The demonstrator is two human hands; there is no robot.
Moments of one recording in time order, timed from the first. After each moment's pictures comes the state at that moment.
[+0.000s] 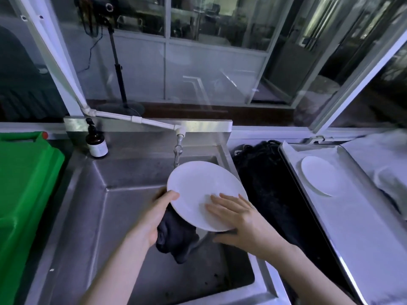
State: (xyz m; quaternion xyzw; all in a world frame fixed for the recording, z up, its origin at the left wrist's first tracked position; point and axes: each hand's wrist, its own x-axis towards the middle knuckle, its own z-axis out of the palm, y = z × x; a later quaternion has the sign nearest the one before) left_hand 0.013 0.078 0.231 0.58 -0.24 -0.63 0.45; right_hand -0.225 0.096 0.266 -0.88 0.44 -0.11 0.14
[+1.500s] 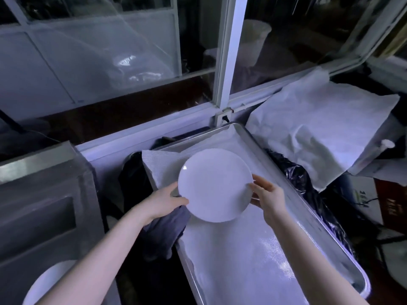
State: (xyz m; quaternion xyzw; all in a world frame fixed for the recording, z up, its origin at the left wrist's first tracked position) left_hand -0.468 -0.167 0.181 0.54 -0.63 -0.56 0.05; right_hand -0.744 -0.076 0.173 -0.19 0.68 -0.55 0.45
